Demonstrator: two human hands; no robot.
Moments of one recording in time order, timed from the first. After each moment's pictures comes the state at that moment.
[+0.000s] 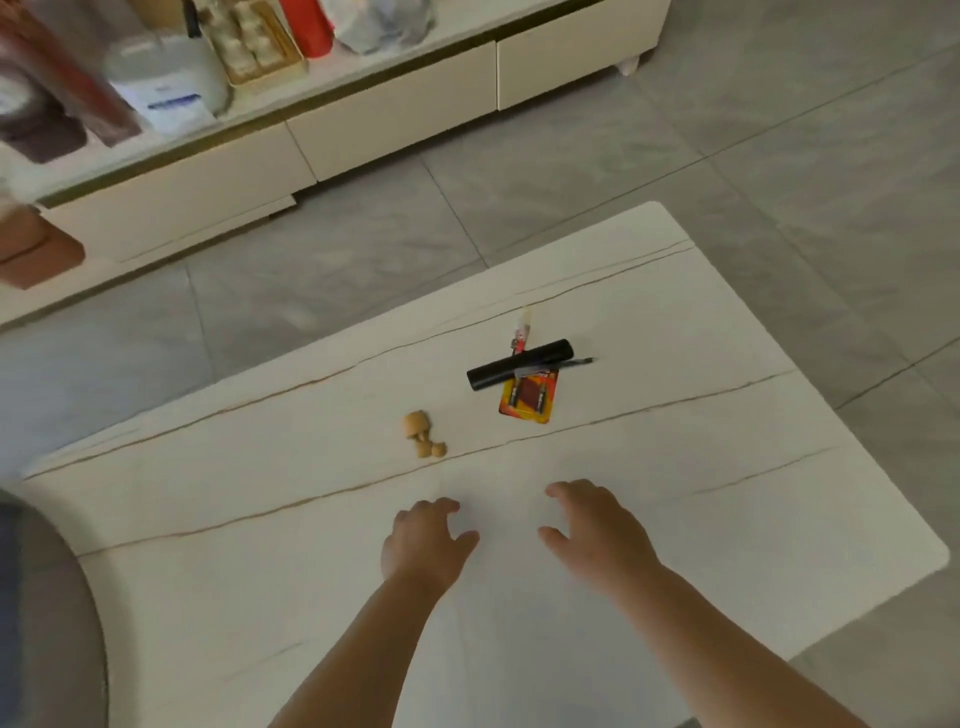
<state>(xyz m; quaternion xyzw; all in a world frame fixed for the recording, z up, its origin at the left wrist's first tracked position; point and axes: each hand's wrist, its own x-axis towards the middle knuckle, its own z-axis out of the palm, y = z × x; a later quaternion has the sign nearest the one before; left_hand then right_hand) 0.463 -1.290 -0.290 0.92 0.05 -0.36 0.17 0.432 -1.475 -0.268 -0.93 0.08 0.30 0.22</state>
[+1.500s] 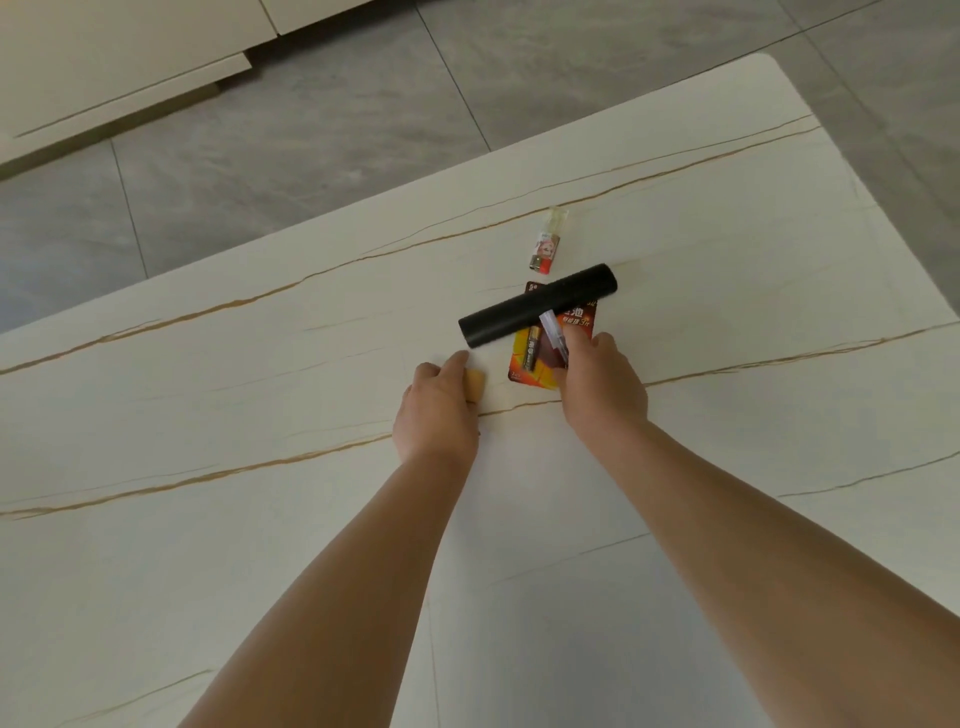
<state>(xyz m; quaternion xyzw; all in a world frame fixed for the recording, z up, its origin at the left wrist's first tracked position) 0.559 -1.337 -0.419 0.95 0.07 -0.24 0.20 0.561 -1.486 -0.425 -0.96 0.17 0.17 0.18</state>
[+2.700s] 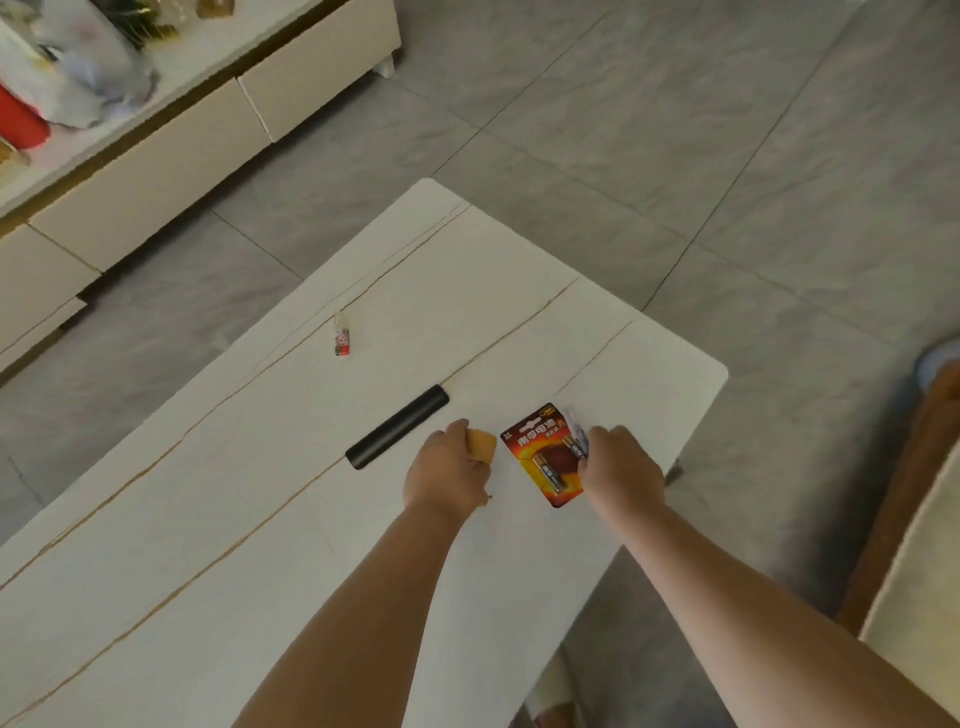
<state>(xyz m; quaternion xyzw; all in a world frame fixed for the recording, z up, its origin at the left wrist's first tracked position) 0.422 -1.463 -0.251 0.90 -0.16 -0.36 0.17 0.319 -1.601 -0.266 -0.87 0.41 0.20 0.17</state>
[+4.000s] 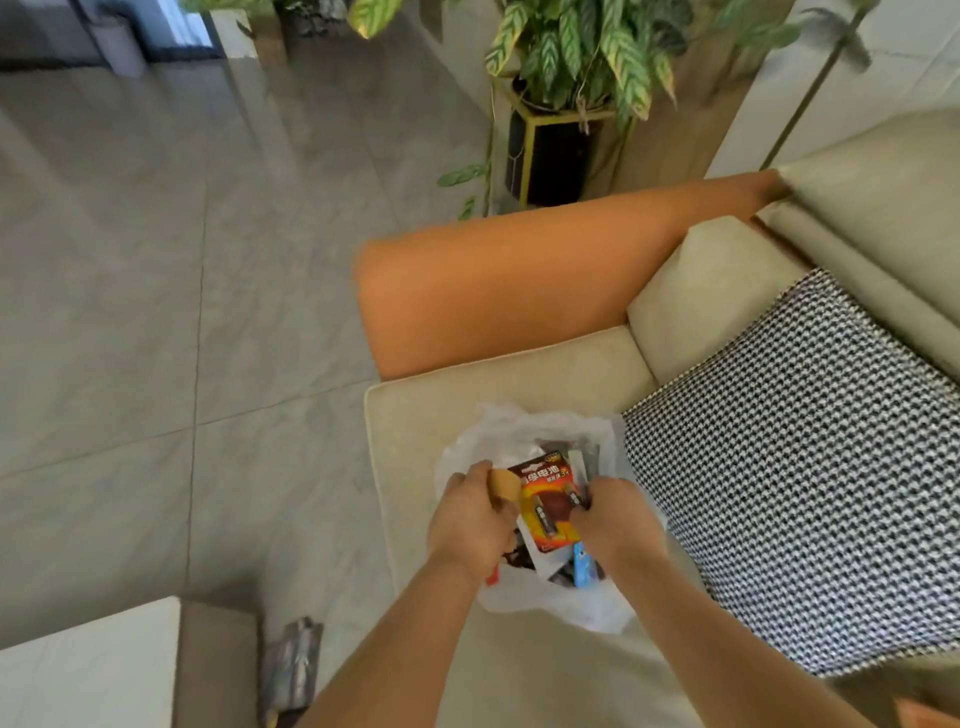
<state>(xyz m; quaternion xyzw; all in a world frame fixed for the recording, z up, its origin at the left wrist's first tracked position) -0.114 -1.886 -0.140 0.68 -0.60 -0.41 0.13 -0.265 -1.875 -0.141 -0.51 0.82 -0.02 0.25</state>
